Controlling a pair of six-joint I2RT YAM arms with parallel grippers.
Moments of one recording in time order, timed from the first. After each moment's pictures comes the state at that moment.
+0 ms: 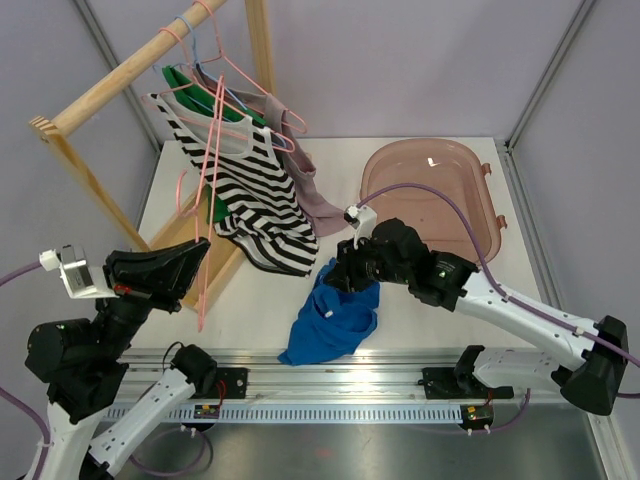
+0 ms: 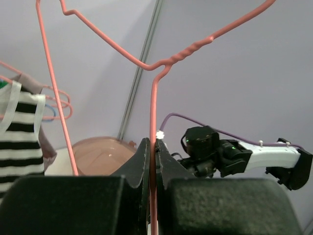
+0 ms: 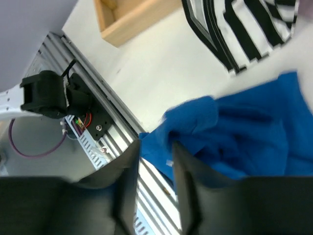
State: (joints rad) left arm -0.60 0.30 0.96 -0.13 0.16 -0.46; right arm 0.94 1.13 1.01 -0.36 -0.16 0.49
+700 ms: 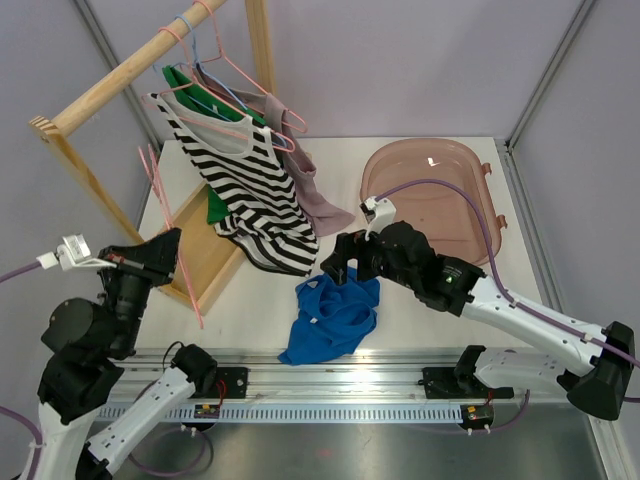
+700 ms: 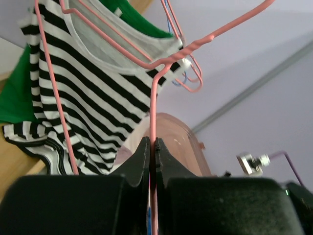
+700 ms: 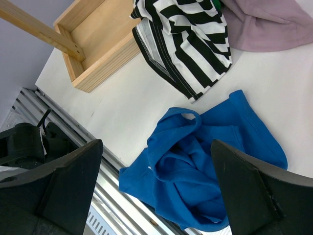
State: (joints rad) left arm -0.60 0.25 1.00 -0.58 -0.42 -0.69; right arm 0.95 1.10 0.96 -0.30 0.11 0.54
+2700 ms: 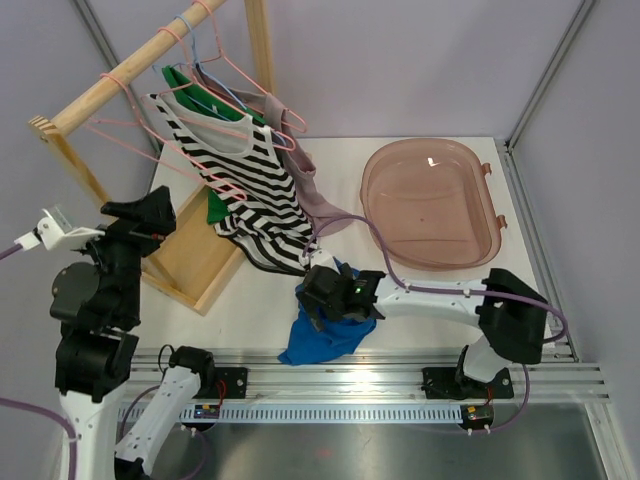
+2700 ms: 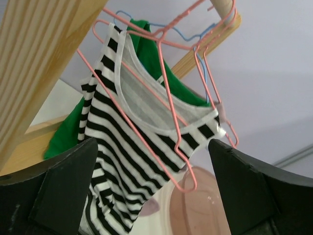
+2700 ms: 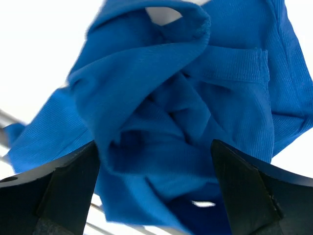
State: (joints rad) left arm -0.21 0.55 1.17 -0.47 -0.38 -0.68; right arm 1.18 1.57 1.04 -0.50 0.28 0.50
